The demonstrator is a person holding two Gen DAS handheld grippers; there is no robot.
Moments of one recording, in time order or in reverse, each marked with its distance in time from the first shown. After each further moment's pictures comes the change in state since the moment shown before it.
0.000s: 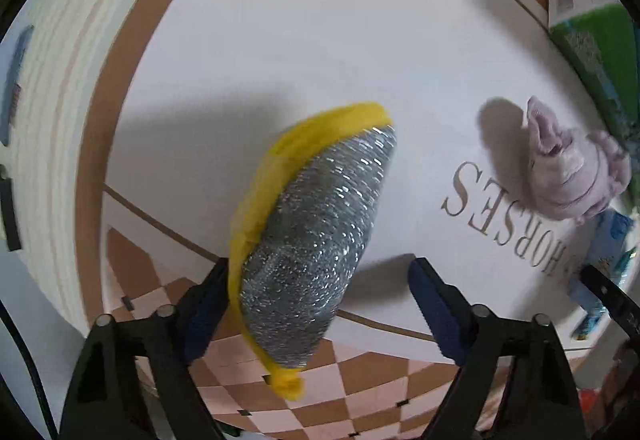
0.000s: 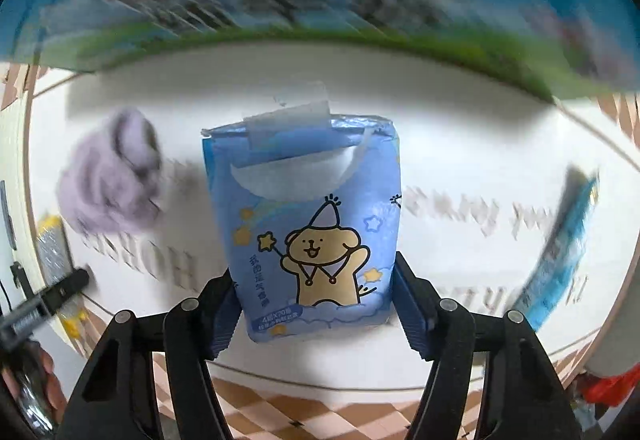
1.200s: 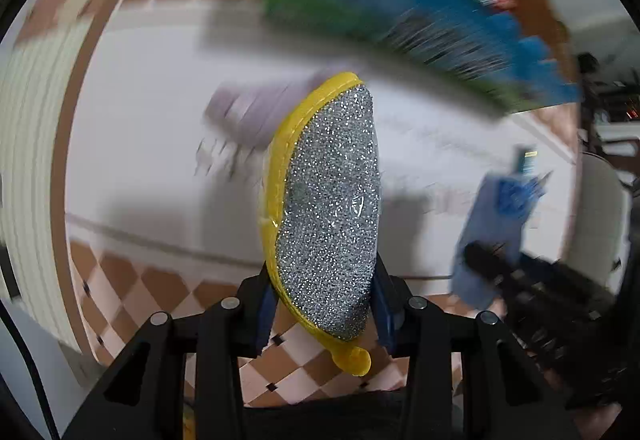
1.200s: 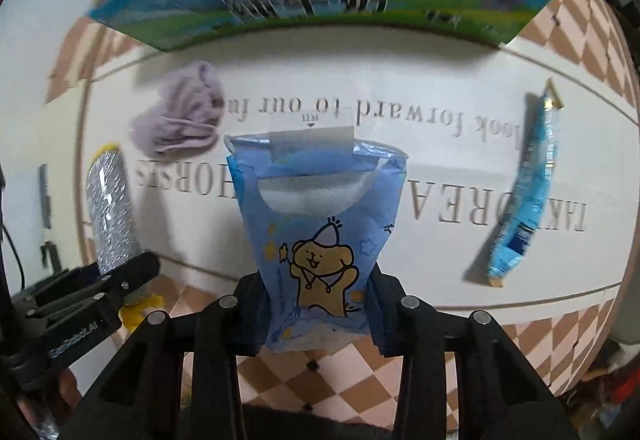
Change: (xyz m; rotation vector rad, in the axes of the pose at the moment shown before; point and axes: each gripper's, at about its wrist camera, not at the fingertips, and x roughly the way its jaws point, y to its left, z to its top) left arm -0.111 -0.113 -0.073 0.329 -0.102 -0.182; right arm -0.070 -0.015 -0.104 0.012 -0.117 0.134
